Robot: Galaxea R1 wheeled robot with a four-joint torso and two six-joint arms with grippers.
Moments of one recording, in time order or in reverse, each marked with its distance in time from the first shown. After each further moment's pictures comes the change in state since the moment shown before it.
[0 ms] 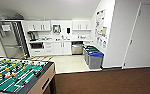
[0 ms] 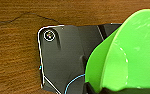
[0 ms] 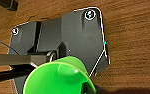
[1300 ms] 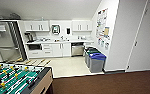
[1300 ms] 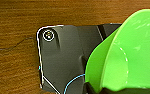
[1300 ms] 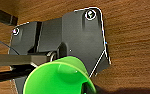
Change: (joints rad) left arm 0.000 0.003 0.000 0.000 0.000 0.000; right arm 0.000 0.002 -0.001 0.000 0.000 0.000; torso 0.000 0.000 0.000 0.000
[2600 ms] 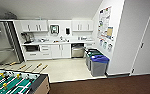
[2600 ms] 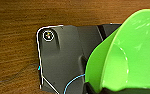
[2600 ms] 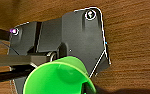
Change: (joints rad) left arm -0.001 0.006 -0.006 0.000 -0.003 0.000; right arm 0.000 0.008 -0.011 0.000 0.003 0.000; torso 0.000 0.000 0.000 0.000
